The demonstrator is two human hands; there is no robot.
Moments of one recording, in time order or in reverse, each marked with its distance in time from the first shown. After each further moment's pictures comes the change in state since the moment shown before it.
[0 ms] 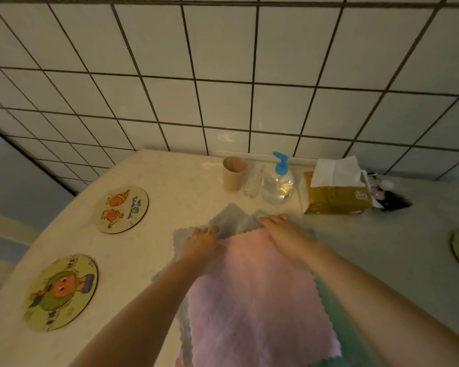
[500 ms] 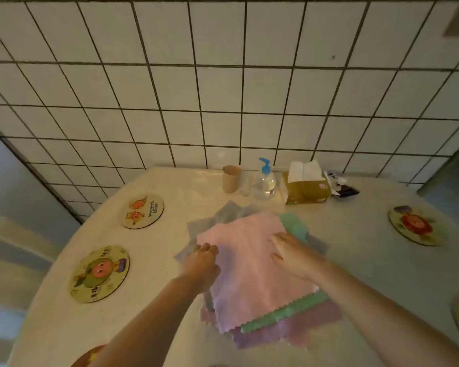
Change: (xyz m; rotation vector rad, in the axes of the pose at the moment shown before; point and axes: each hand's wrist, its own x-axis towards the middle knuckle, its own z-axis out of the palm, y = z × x) left_hand -0.154 -0.012 -0.013 0.166 0.033 0.149; right_hand -0.157 -0.082 -0.005 0.077 0.072 0.110
